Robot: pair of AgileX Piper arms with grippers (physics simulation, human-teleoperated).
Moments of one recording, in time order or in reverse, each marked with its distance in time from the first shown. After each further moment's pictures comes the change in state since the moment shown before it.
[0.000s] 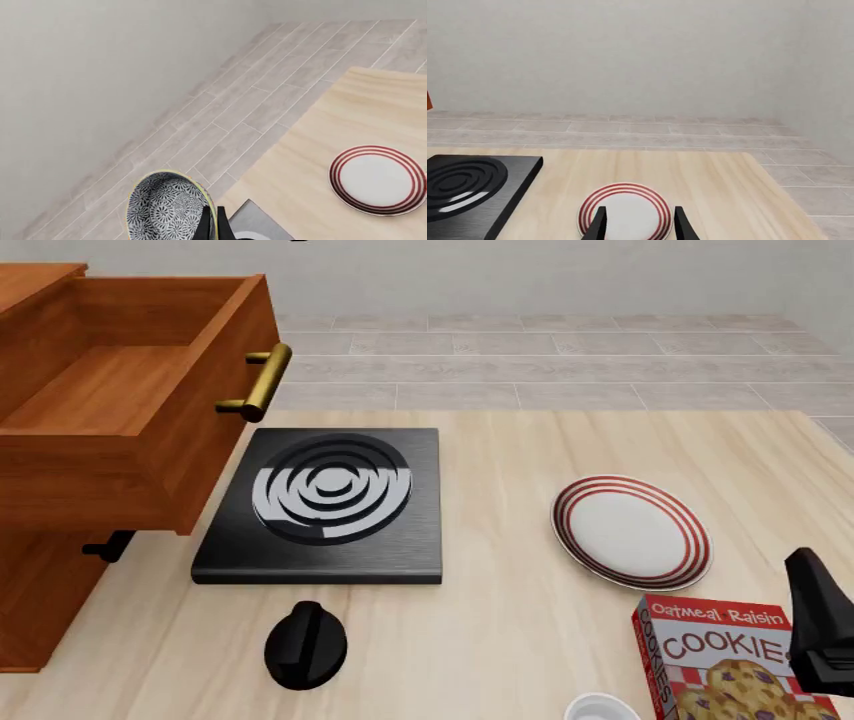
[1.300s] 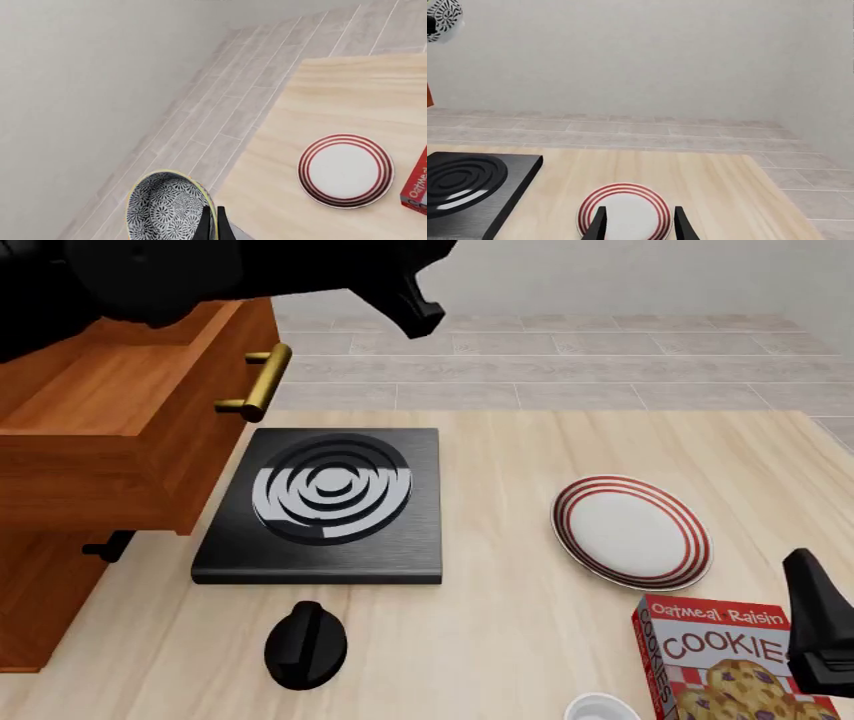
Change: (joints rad) left arm -0.165 0.119 0.066 -0.155 0.121; right arm 0.008 0.000 0.003 -0.006 -0.016
